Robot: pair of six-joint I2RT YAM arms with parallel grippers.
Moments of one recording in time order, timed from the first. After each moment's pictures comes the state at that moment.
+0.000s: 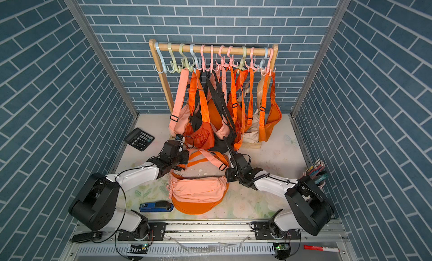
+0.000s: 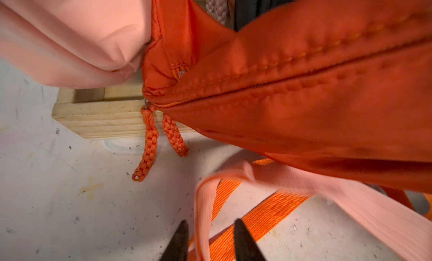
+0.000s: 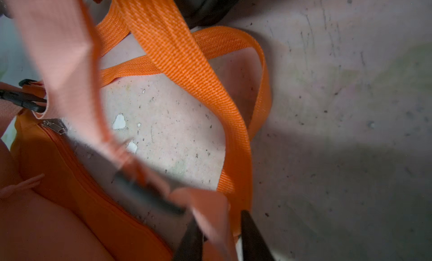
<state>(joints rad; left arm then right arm) -0.48 1.48 0.73 0.05 -0.12 -0.29 0.73 1.41 0.60 -0.08 -0.08 0.49</state>
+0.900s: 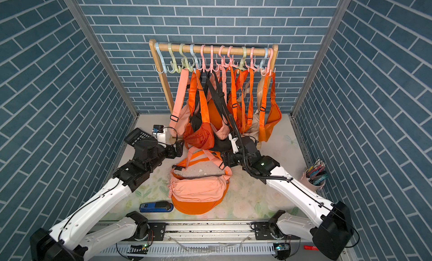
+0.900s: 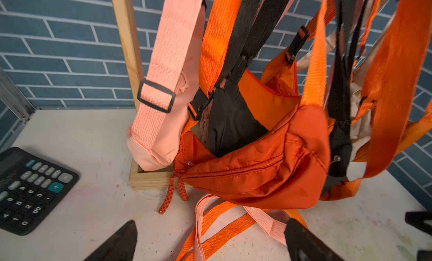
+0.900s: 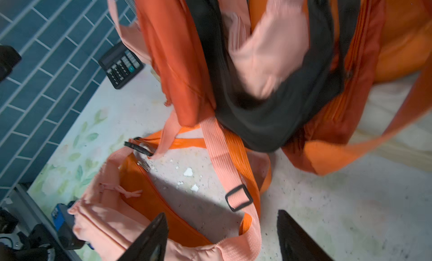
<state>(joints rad) -0.51 0.95 0.88 -0.28 -0.19 -0.28 0.73 1.17 1.03 -0.44 -0.04 0.33</state>
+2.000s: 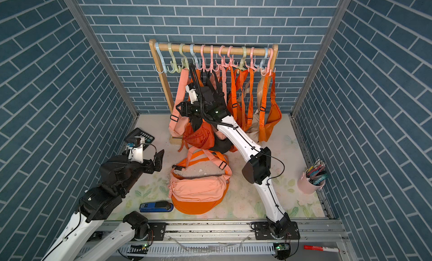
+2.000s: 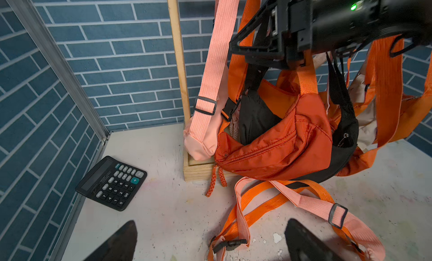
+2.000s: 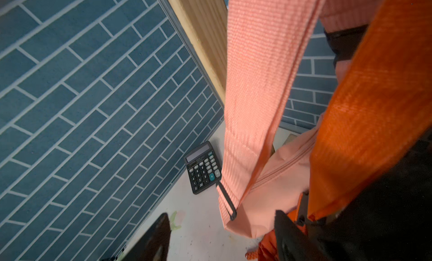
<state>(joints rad) -0.49 0.59 0.85 -0.56 -0.28 -0.11 0.76 2.33 2.57 -0.56 -0.28 0.40</state>
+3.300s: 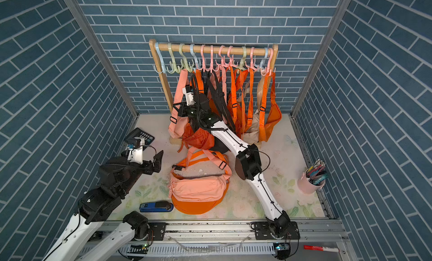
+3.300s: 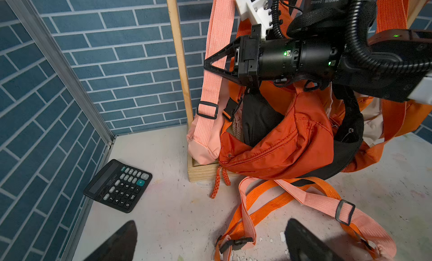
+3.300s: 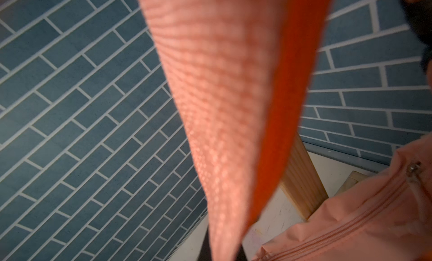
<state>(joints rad) -0.49 0.58 0.84 -0.56 -0.30 -0.07 0.76 2.47 2.49 -0.08 -0.45 0.59</state>
